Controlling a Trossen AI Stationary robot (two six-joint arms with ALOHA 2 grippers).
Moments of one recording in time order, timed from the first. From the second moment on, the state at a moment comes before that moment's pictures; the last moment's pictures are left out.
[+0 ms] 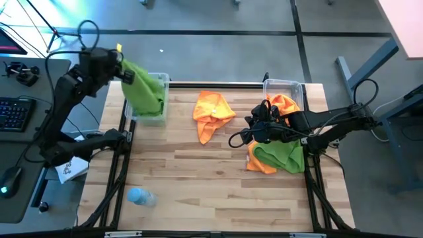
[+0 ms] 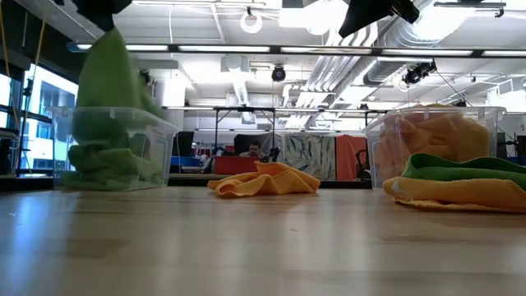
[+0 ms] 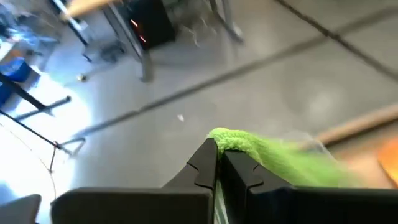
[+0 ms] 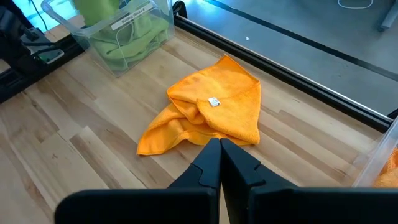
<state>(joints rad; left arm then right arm) 0.96 0.90 1.35 -0.98 -0.47 0.08 0.21 1.35 1.33 -0.91 0.72 0.84</state>
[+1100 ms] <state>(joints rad) 0.85 0.87 0.93 -0.81 0.00 0.42 0.21 1.35 1.33 -0.91 0.73 0.81</state>
